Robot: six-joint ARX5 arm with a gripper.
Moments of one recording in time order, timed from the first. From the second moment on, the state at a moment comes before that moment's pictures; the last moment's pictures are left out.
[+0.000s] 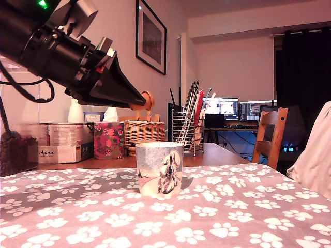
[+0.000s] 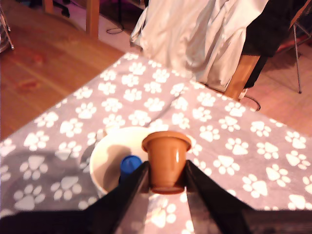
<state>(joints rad) -0.52 1.41 0.73 0.19 0.46 0.08</state>
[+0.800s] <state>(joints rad) -0.55 1.72 1.08 -0.15 0.34 0.11</state>
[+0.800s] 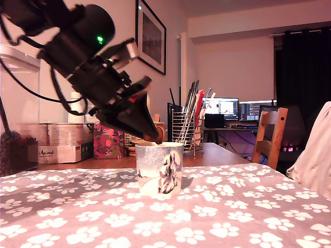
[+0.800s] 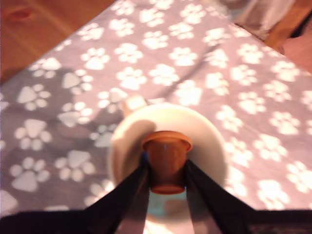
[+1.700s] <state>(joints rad) -0.55 1.73 1.08 -0.16 0.33 0.11</state>
